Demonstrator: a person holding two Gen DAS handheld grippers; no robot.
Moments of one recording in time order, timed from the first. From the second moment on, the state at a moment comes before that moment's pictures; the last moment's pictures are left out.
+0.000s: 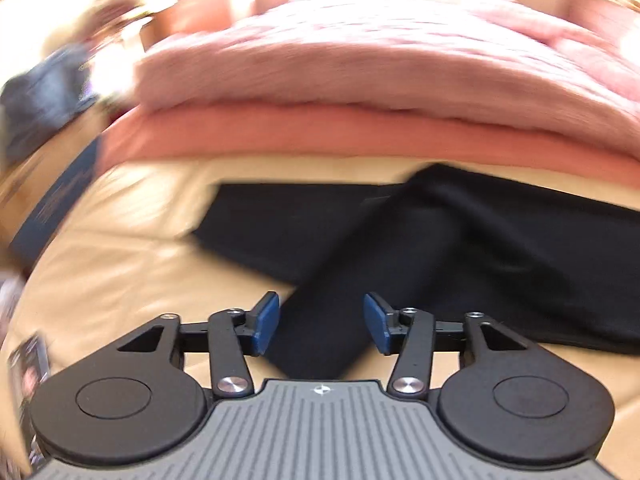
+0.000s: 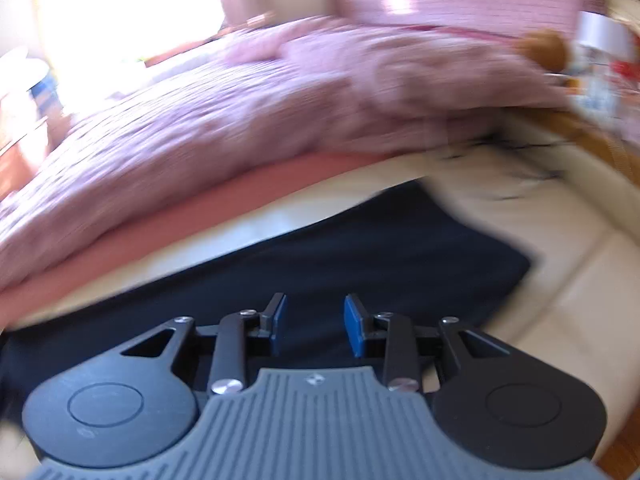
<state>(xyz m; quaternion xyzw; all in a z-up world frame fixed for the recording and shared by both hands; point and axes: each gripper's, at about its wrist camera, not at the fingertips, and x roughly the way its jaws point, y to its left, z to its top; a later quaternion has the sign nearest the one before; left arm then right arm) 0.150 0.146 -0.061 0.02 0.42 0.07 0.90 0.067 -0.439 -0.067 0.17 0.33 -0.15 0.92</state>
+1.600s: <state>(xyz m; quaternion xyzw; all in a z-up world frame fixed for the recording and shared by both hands) 0.288 0.250 0.014 0.05 0.45 0.05 0.89 0.097 -0.344 -0.134 0.09 0.42 -0.04 0.90</state>
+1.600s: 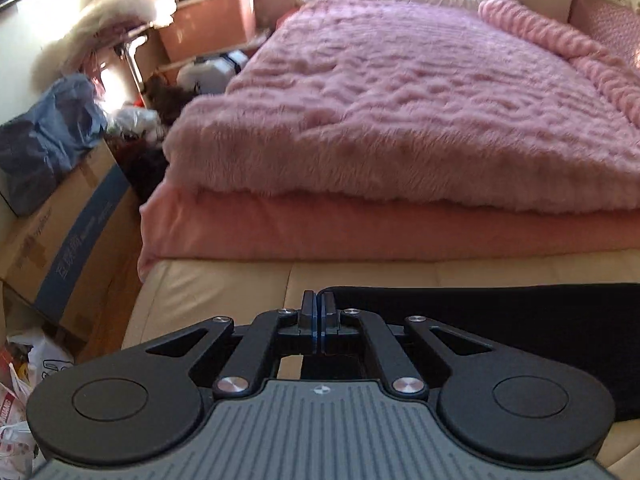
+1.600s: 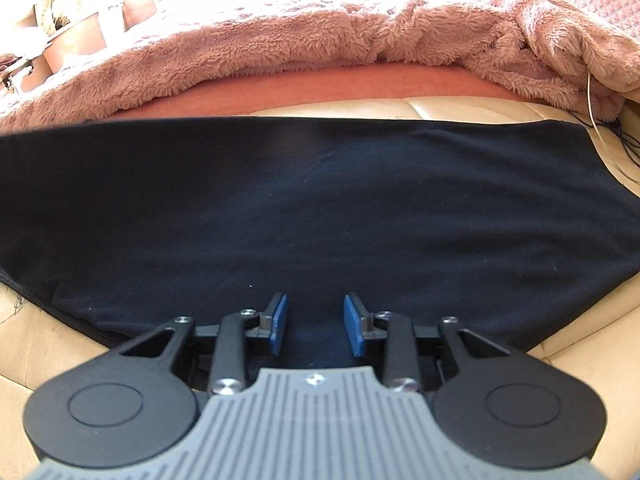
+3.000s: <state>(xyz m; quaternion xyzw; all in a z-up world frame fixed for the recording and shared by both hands) 0.256 0.259 -0.104 -0.04 0.51 0.06 0.86 0.048 -0.273 -0.112 -0.17 0.45 0.00 0.88</state>
